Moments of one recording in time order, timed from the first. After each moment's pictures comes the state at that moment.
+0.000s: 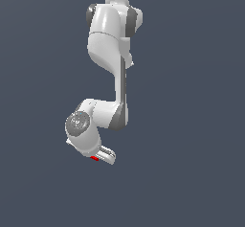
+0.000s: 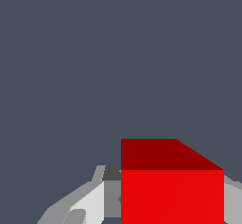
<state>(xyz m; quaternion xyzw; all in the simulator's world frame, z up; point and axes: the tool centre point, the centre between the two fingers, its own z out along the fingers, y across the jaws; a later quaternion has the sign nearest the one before) 0.127 -0.124 0.019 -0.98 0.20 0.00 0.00</state>
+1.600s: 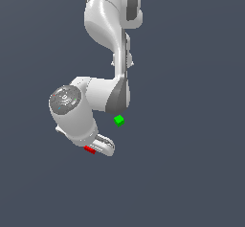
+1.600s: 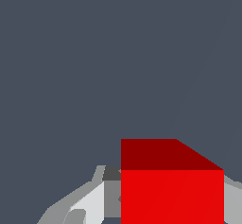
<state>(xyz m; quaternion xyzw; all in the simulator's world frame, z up) 0.125 -0.123 0.119 -0.98 0.20 0.00 0.00</state>
